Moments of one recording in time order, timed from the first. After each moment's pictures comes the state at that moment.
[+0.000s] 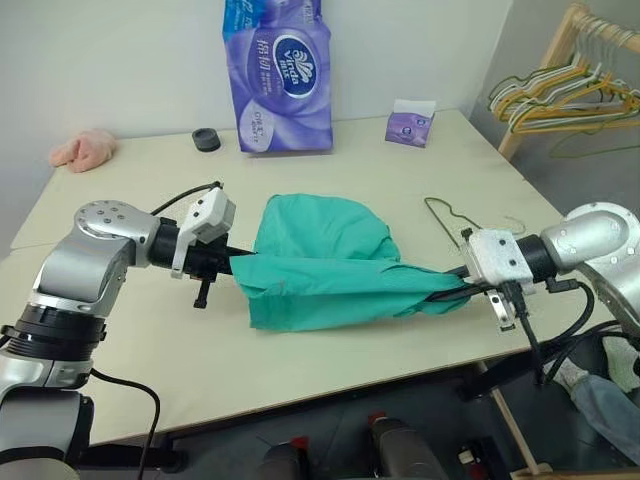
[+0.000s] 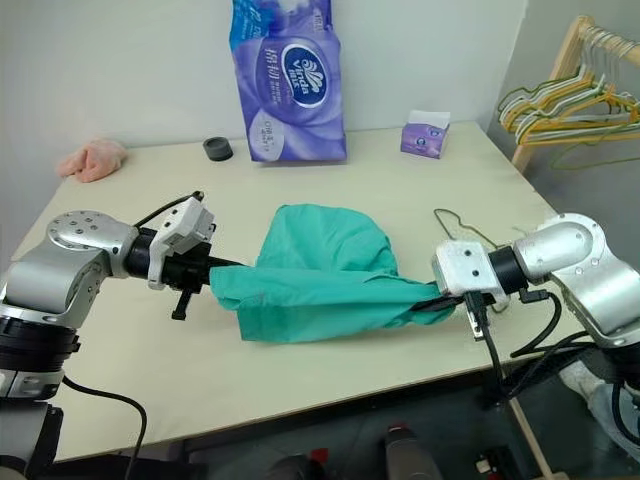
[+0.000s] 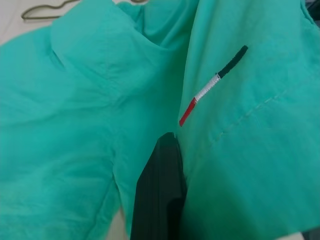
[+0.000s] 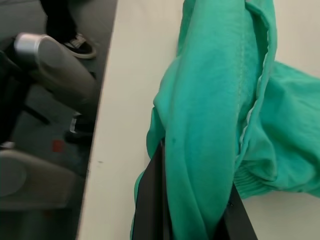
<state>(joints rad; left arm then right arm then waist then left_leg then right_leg) -0.64 0.93 -0.13 0.09 -0.43 0.47 -1.50 -0.67 -1.04 0.29 -0.25 0.48 0.34 1.39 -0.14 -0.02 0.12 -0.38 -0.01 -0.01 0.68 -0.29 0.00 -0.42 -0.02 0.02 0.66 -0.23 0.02</state>
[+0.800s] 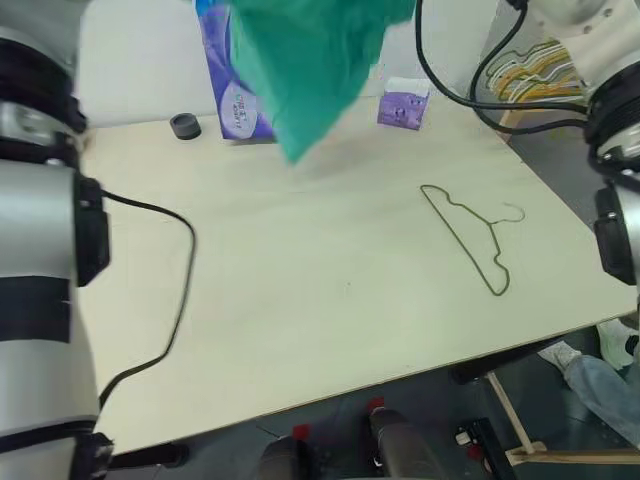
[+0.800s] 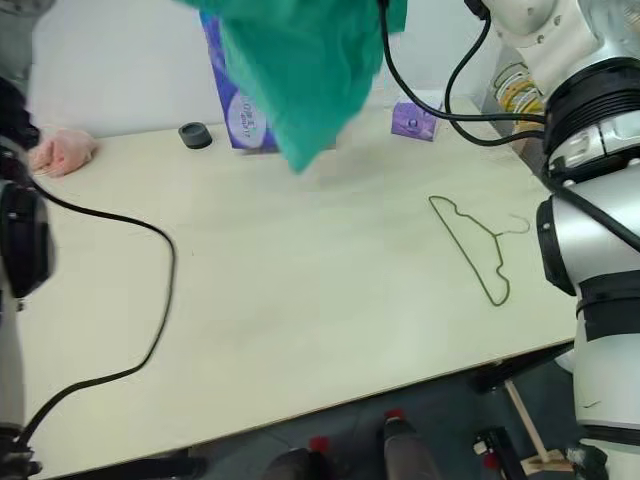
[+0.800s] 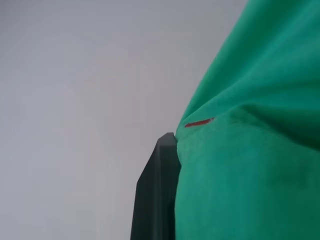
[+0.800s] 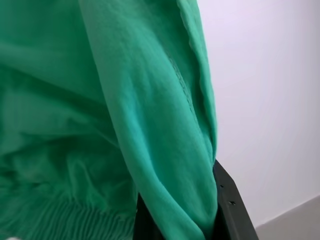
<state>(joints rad) -1.76 0.82 -0.39 1.18 0.54 -0.64 -0.03 -1.72 -0.61 0.46 1.17 -0.45 -0.73 0.06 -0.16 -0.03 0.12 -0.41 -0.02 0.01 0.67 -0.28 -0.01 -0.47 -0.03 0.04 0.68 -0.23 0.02</state>
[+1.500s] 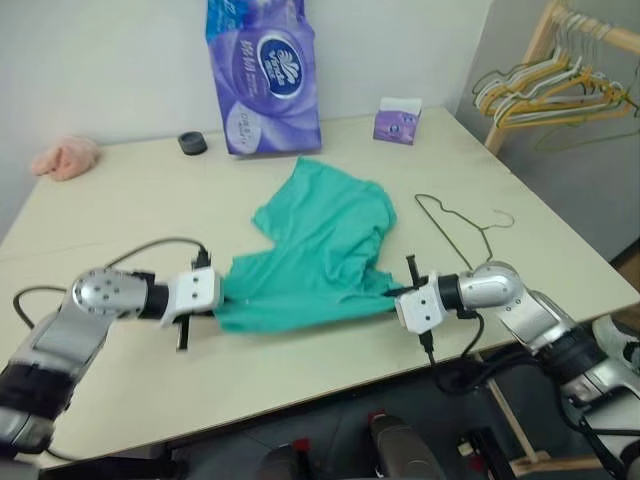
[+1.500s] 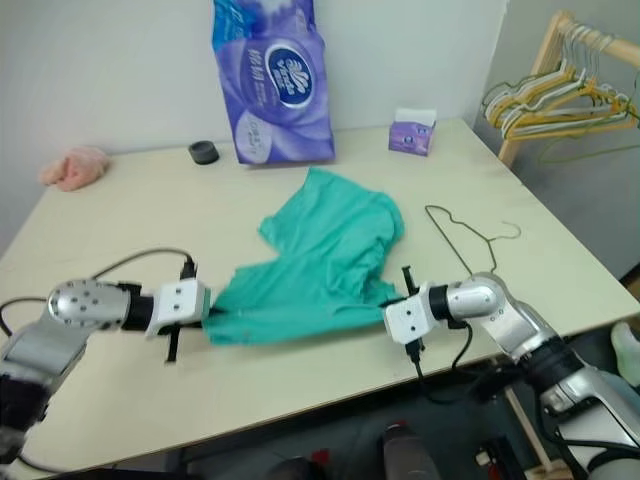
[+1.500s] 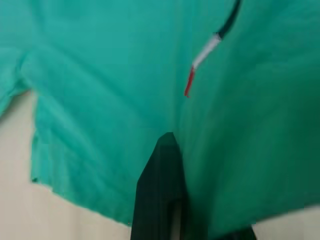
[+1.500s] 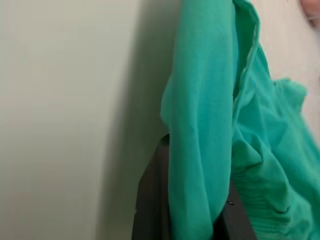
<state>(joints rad) -0.17 1.13 -0.20 0.03 -0.28 0.03 -1.23 -0.54 -0.74 0.52 0.11 -0.05 -0.40 1.07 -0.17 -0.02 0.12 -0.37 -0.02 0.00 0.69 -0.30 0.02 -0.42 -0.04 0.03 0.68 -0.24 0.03</state>
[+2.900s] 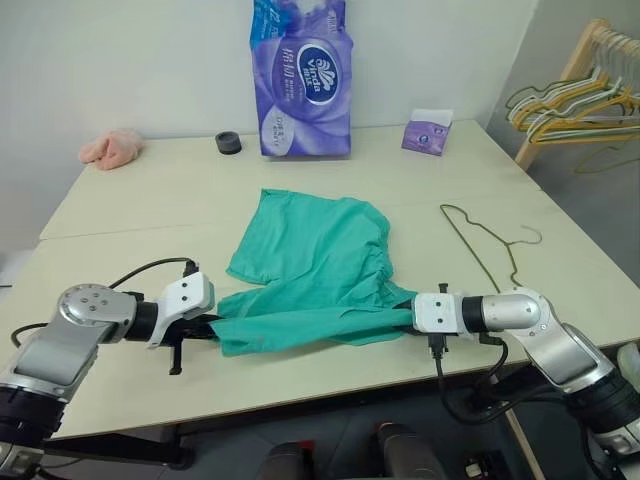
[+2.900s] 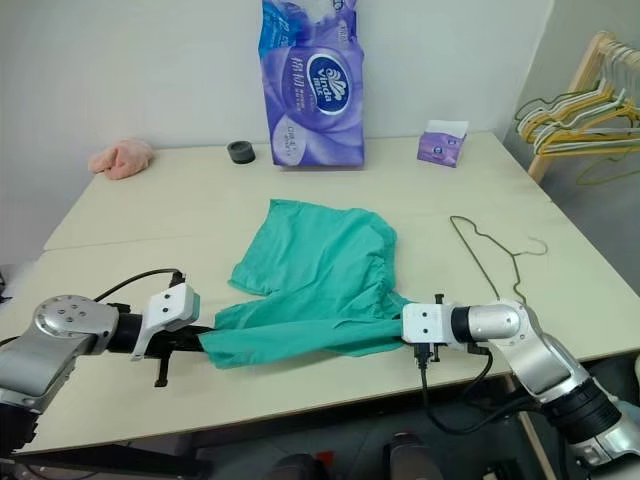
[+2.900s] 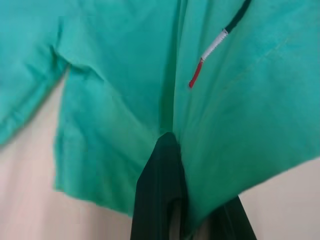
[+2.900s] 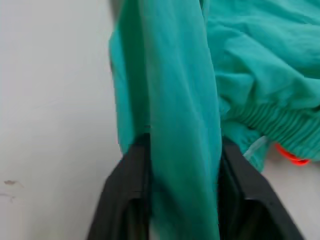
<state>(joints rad) -0.15 1.09 -0.07 0.02 -0.31 0.24 -1.26 -0.30 -0.79 0.38 -0.20 -0.07 0.06 1.01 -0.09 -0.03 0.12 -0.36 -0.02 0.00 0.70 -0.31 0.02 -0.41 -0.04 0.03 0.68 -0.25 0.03</state>
